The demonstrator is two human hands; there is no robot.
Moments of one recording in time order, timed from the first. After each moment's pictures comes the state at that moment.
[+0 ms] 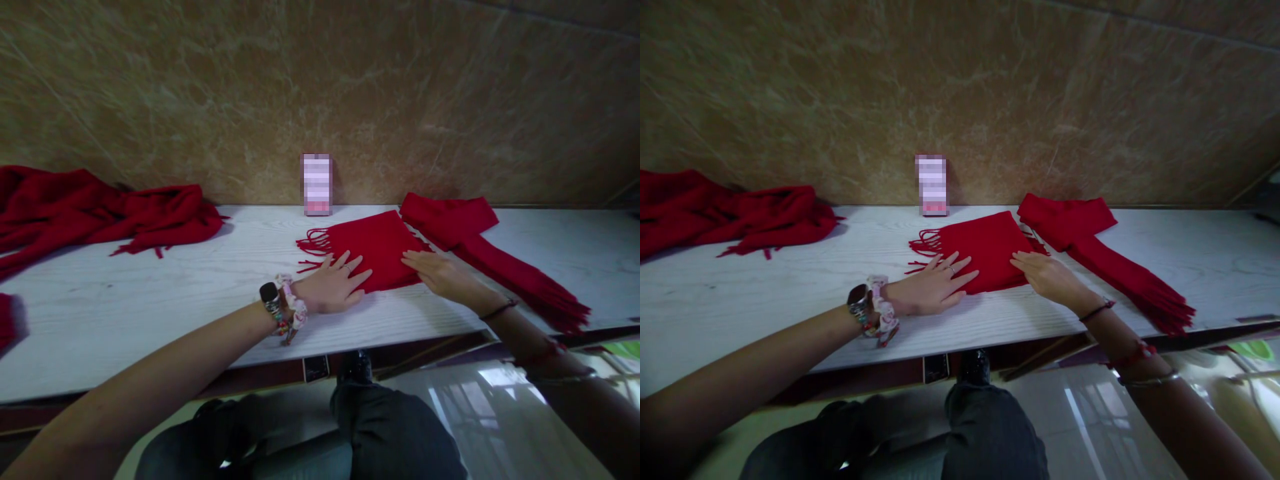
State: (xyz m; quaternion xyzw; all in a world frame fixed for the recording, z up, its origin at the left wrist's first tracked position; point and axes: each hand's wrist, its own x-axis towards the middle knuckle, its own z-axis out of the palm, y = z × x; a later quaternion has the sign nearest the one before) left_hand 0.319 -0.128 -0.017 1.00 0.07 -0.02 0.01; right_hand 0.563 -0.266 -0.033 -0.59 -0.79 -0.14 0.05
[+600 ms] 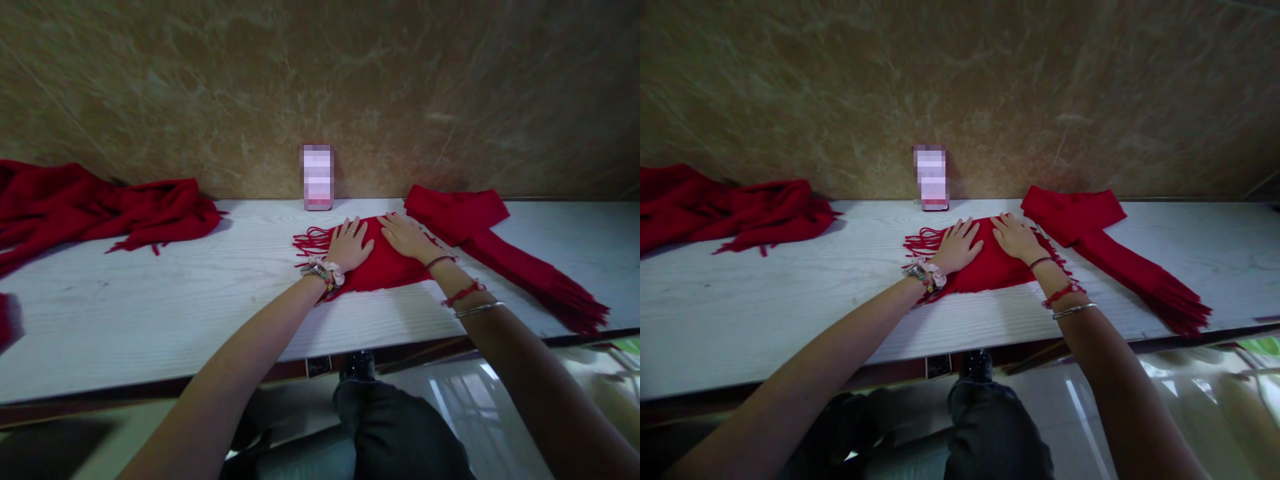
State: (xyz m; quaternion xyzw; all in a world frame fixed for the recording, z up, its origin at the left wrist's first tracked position) left_hand 0.396 -0.092 -0.053 0.94 0.29 0.15 0.06; right_hand 0.557 -0.157 -0.046 -0.76 -0.64 -0.12 0.02
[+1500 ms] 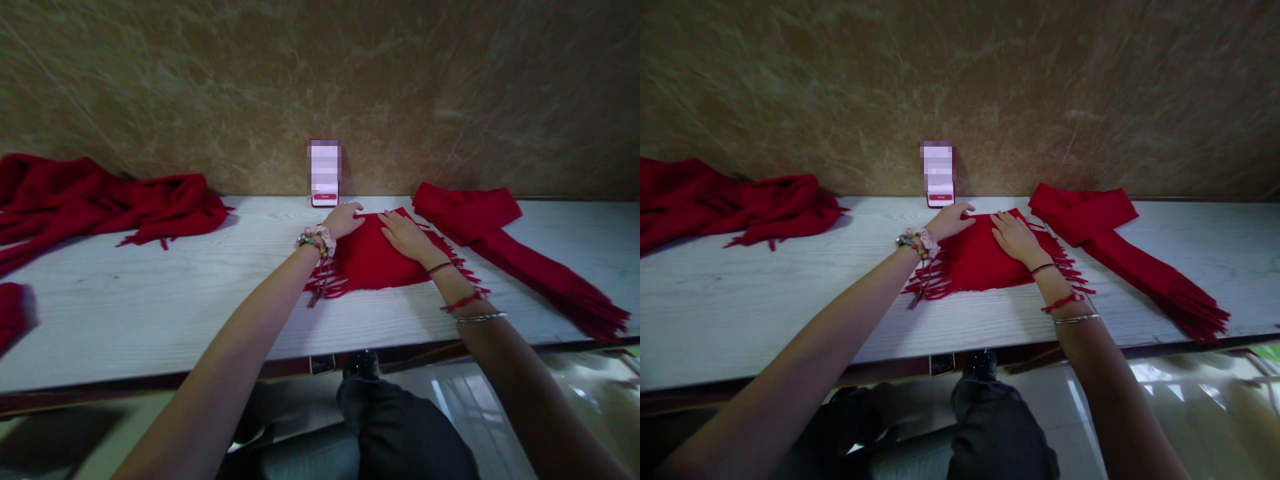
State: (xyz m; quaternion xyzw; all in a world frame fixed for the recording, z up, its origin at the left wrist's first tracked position) left_hand 0.397 -0.039 -0.017 0.93 0.28 0.16 0.16; right_hand 0.548 -0.151 -0.049 -0.71 -0.69 -0.10 0.11
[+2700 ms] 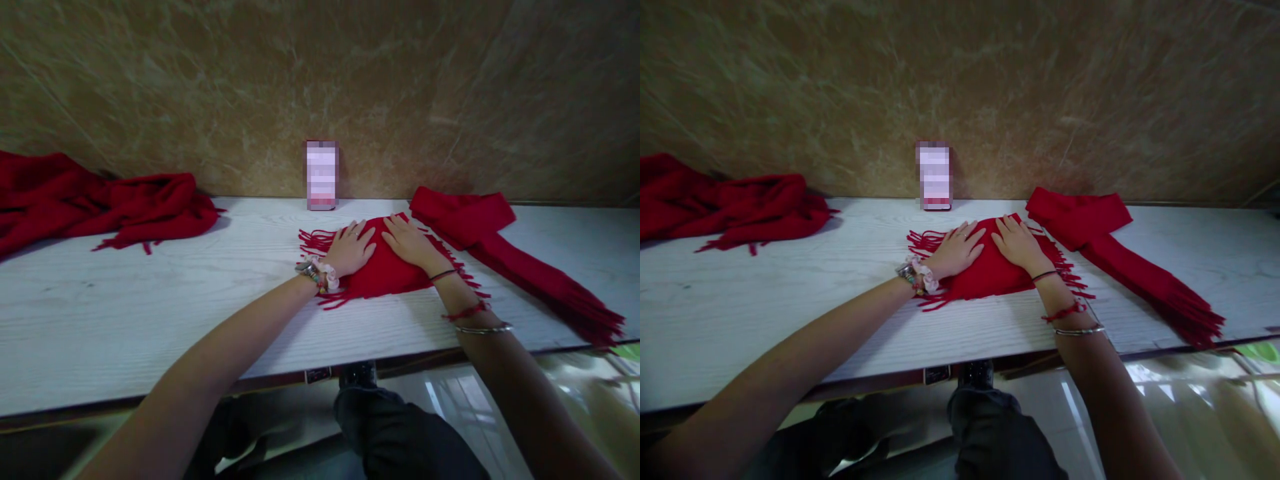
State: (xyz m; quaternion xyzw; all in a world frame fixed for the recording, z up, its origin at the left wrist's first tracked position) left_hand 0.387 -0.080 -0.047 0.97 0.22 0.13 0.05; right_hand 0.555 -0.155 -0.057 -0.73 -0.66 -0.15 0.05
